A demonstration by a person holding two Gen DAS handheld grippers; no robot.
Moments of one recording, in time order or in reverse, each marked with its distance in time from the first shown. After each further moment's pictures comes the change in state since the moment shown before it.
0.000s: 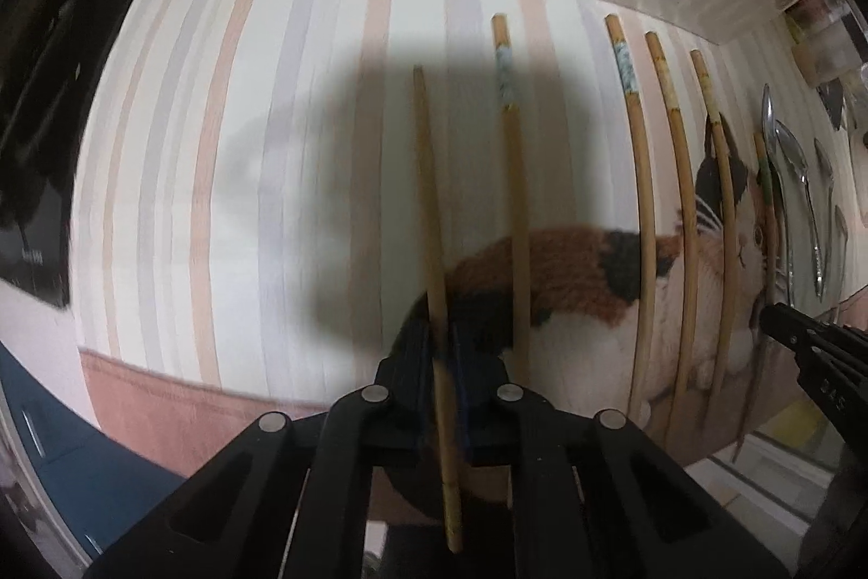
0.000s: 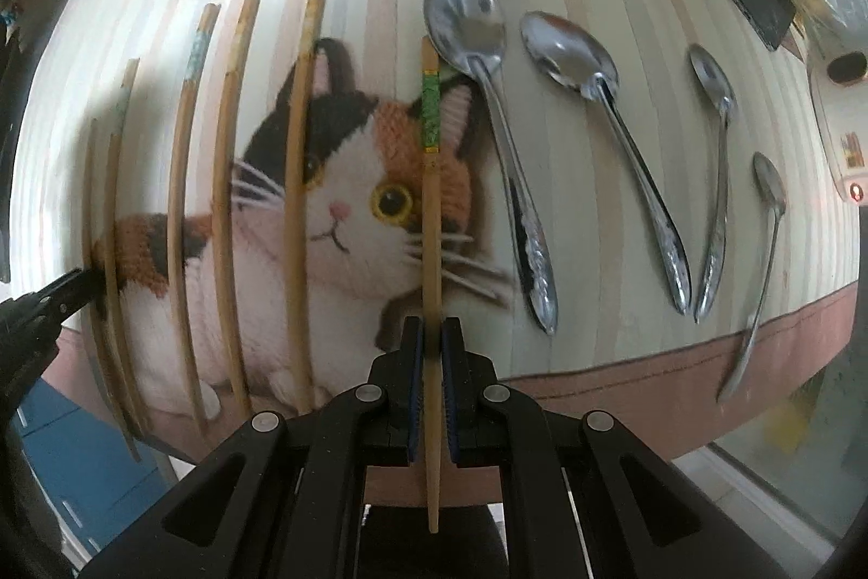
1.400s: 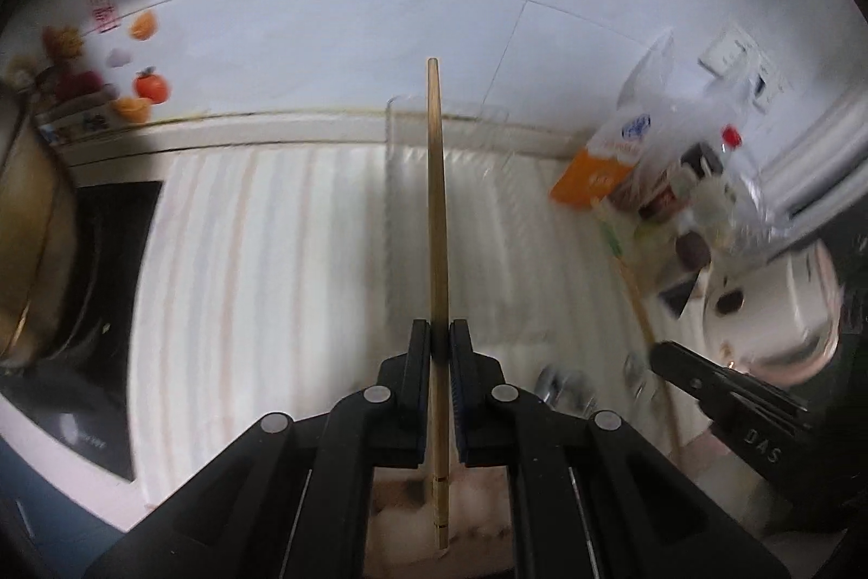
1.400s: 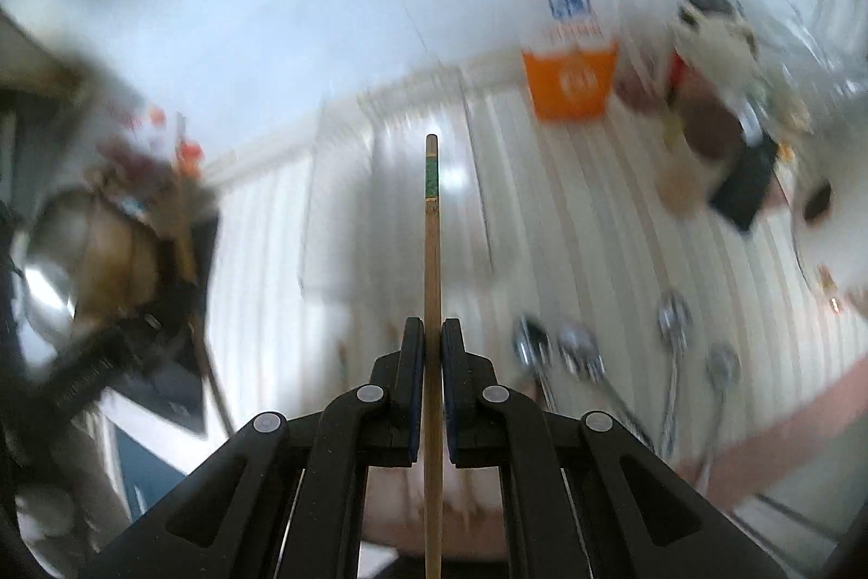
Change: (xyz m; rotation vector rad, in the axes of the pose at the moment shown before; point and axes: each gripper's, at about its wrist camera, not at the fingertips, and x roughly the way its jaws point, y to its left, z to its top) left arm -0.213 -0.084 0.141 0.045 -0.376 -0.181; right arm -0.201 -0.058 0.112 0.119 -0.395 0.375
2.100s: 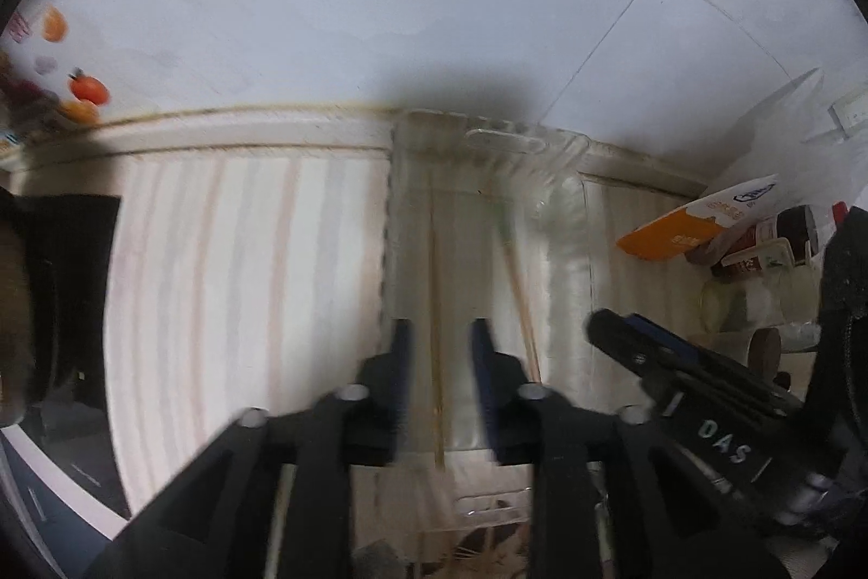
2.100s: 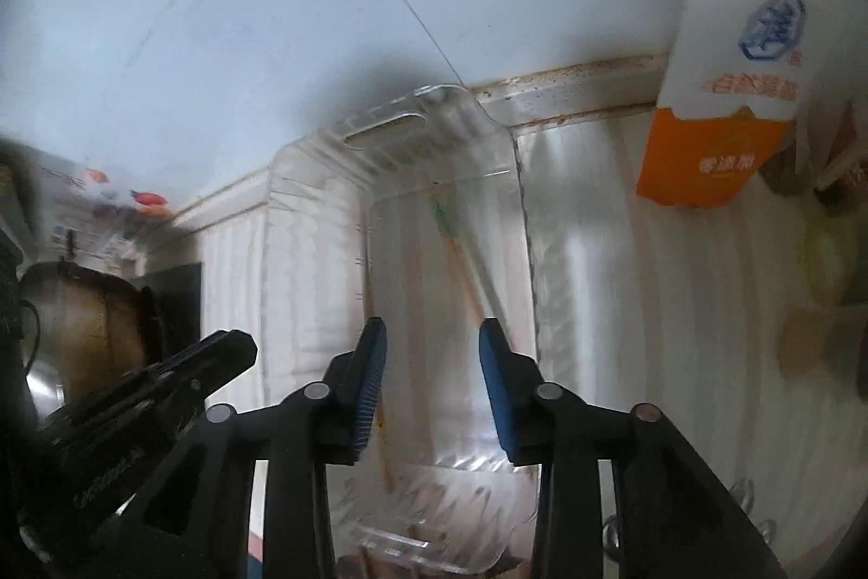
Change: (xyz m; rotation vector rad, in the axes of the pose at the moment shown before) left arm 0.109 0.009 0.093 -0.079 0.143 0.110; right arm 0.147 -0.004 0.122 0.002 0.163 0.053
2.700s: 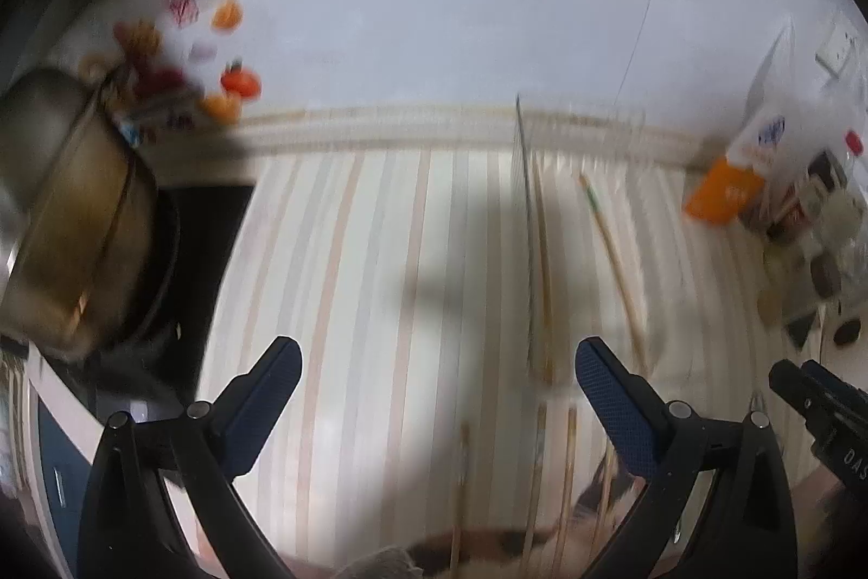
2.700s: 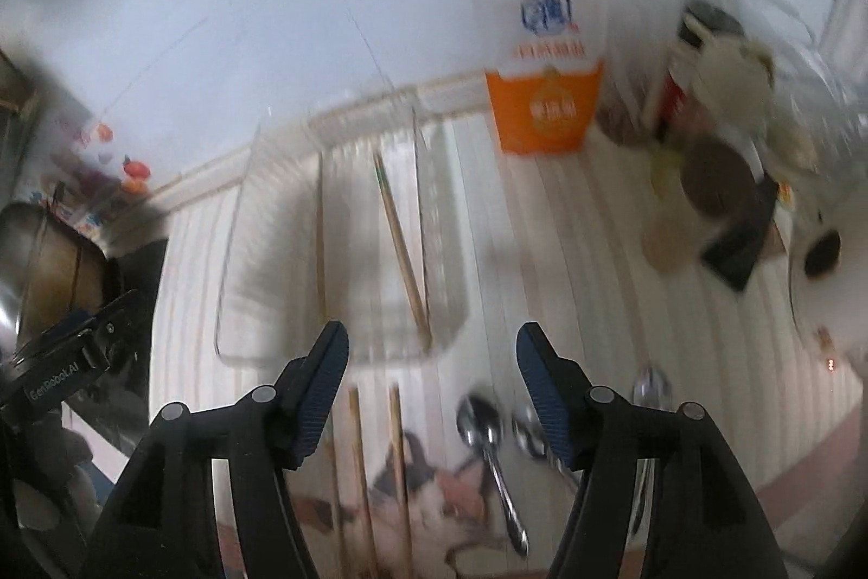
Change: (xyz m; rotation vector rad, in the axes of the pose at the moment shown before) left arm -0.048 0.049 -0.123 0.012 -0.200 0.186; right arm -0.084 -0.019 -0.143 -0.022 -0.176 -0.178
